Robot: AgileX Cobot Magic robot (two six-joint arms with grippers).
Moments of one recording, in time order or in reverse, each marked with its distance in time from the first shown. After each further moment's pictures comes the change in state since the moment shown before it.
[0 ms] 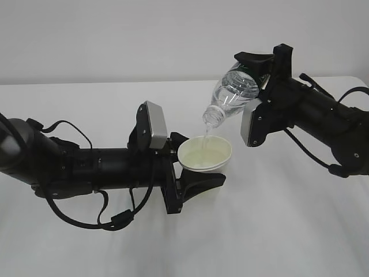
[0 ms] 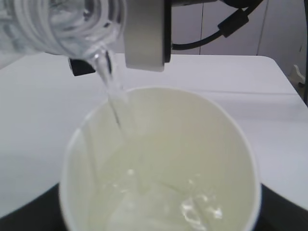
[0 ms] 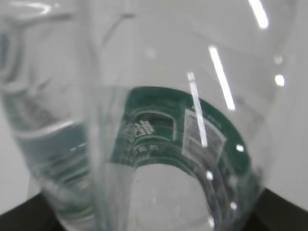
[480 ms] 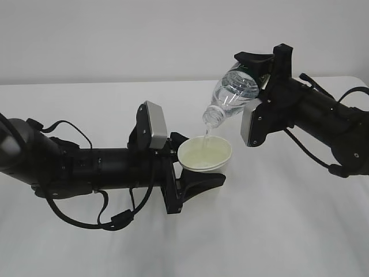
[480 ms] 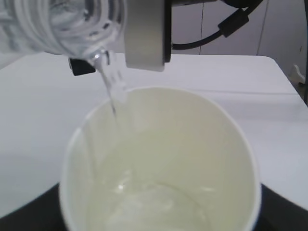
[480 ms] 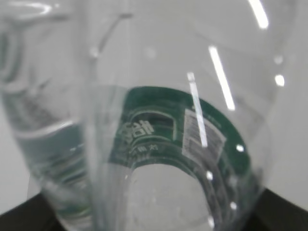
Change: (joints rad) left arm 0.000 0.000 0.000 0.000 0.002 0.000; right arm 0.000 0.000 0.000 0.000 0.000 -0.002
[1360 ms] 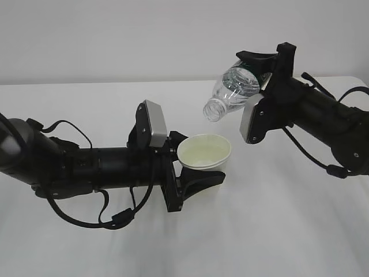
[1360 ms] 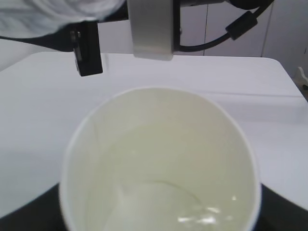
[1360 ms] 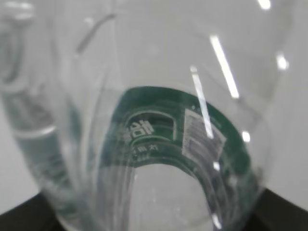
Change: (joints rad) left arm 0.000 0.000 0.000 -0.016 0.000 0.000; right arm 0.000 0.000 0.000 0.009 -0.004 0.094
